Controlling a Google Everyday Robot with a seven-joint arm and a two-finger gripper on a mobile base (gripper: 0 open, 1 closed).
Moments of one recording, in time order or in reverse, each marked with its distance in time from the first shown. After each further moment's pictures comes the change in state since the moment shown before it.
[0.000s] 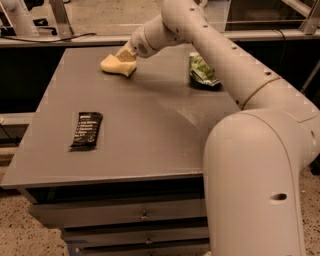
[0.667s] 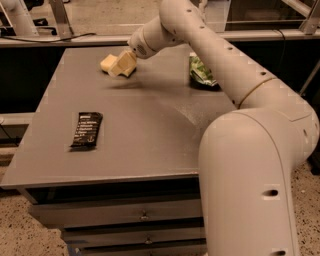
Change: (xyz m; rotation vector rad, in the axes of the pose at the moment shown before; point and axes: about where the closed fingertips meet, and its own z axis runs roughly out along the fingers) arm 0.006 -0.003 0.007 -0.002 0.020 0.008
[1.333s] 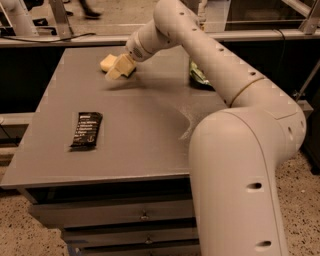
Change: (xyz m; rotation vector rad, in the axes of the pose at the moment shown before) arm 0.007 0.002 0.017 -0.023 0.028 0.008
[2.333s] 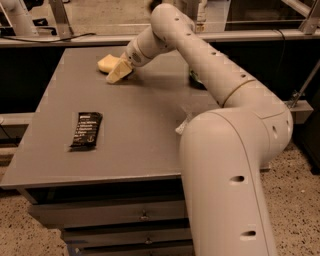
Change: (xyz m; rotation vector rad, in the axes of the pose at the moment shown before) arm 0.020 0.002 0.026 -0.037 0.049 0.038
